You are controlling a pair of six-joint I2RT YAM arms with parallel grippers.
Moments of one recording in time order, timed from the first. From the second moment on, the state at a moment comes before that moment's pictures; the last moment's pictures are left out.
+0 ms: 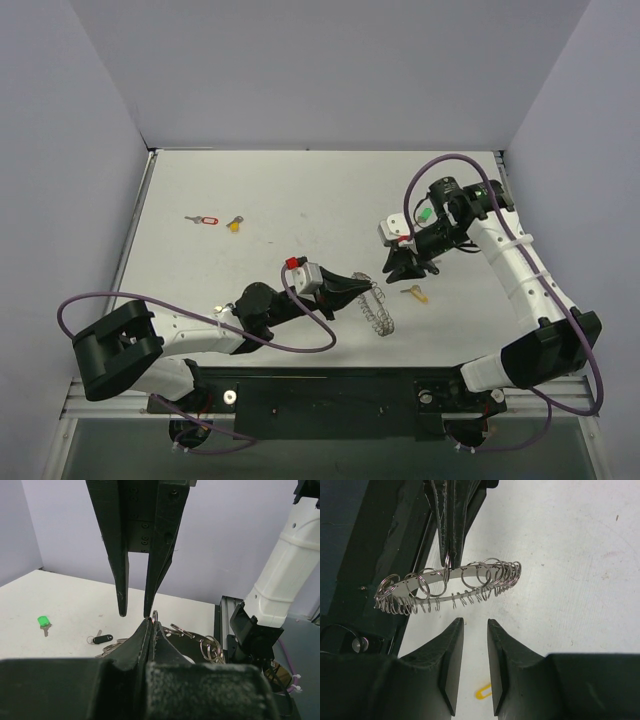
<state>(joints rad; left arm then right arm) -1.08 1.36 0.50 1.21 0.21 -0.18 0.31 1.42 1.45 -1.52 -0.93 -1.53</state>
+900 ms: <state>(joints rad) -1.08 1.38 0.50 1.24 0.19 -0.23 0.37 1.37 1.35 -1.48 -1.02 -1.52</state>
